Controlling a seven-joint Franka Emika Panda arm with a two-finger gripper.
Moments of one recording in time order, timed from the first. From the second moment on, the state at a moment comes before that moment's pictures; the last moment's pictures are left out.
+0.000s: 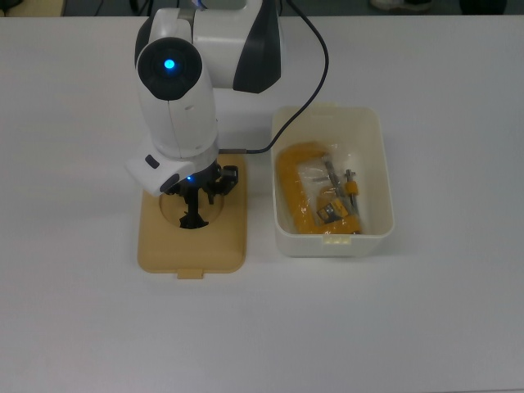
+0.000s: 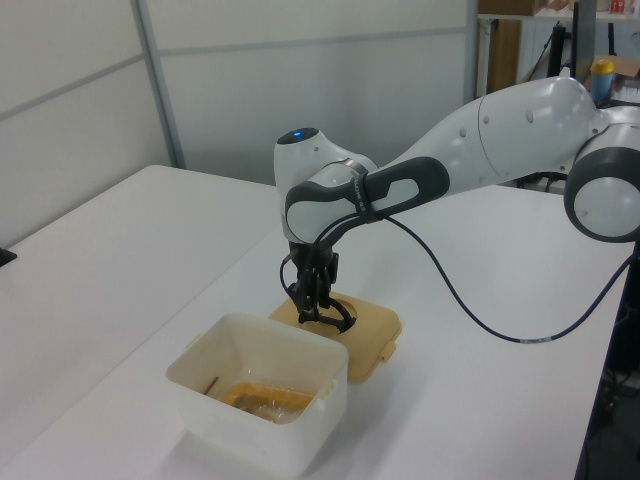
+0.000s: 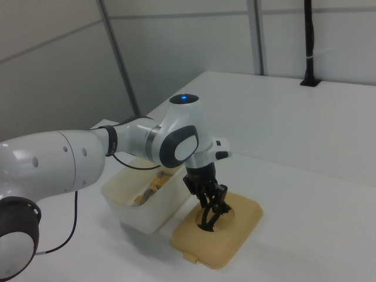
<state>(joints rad) 0.03 0.49 -0.01 -1.54 -0.01 2.04 -0.03</state>
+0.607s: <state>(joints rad) -0.01 0.44 -0.06 -1.52 0.00 1.98 -0.10</state>
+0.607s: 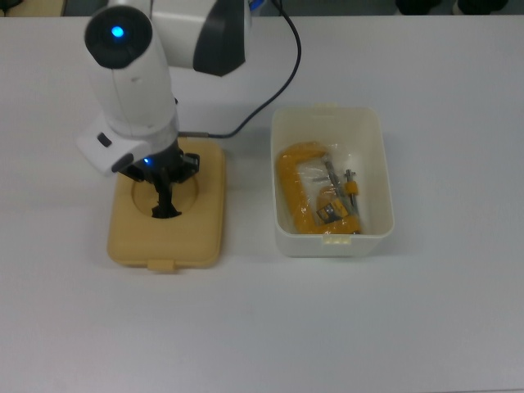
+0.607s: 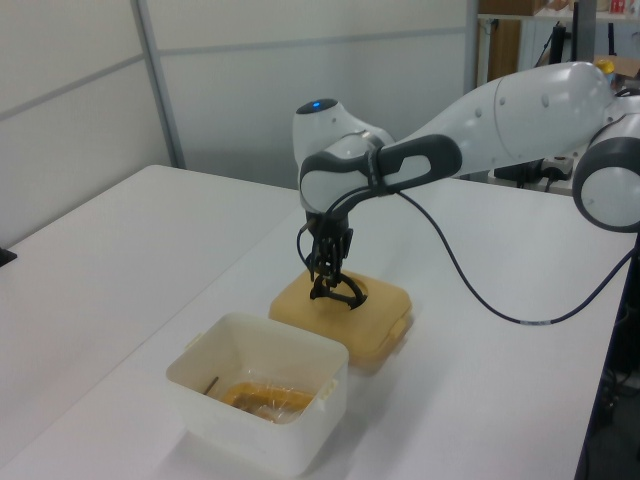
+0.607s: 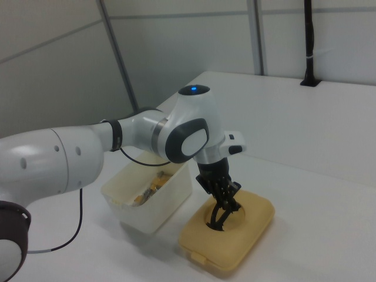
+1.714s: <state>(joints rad) 0.11 0.32 -0.05 -1.37 0.03 1.76 0.04</state>
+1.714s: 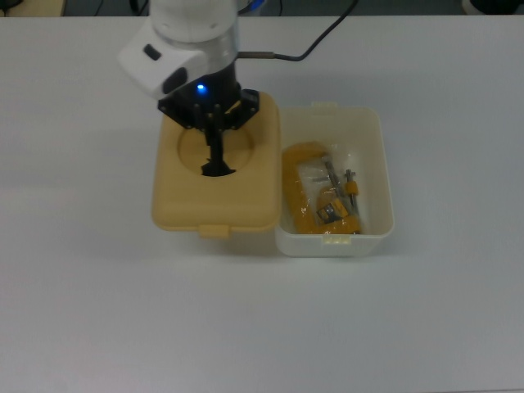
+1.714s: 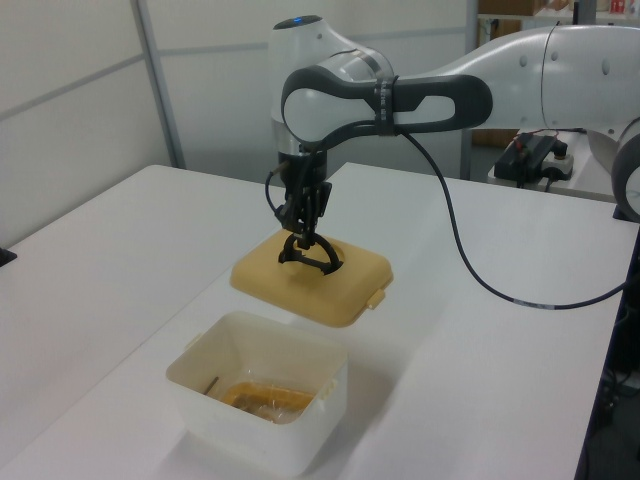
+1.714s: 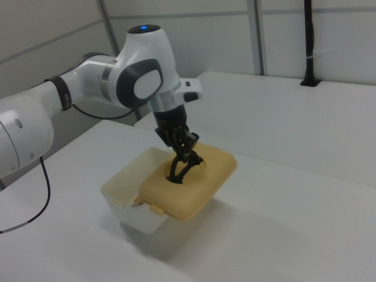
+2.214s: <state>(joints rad) 0.16 0.32 0.02 -1.36 -0.02 1.76 0.15</state>
